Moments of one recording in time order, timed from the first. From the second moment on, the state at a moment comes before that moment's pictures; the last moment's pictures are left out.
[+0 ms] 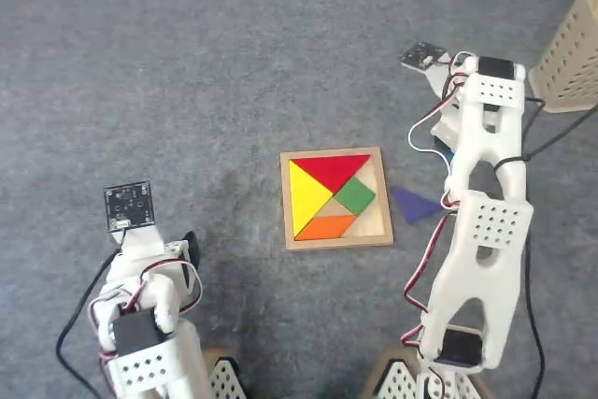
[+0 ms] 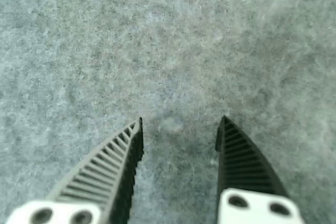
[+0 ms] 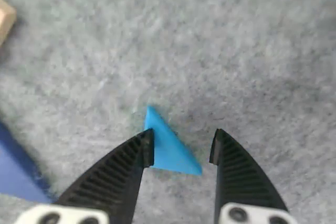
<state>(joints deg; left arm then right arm) -24.2 -103.7 97.3 72.2 -0.5 5.8 55.1 -48.2 86.6 53.7</state>
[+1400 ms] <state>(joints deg) -24.2 -103.7 97.3 72.2 -0.5 -9.6 20.4 -18.9 92.4 19.0</state>
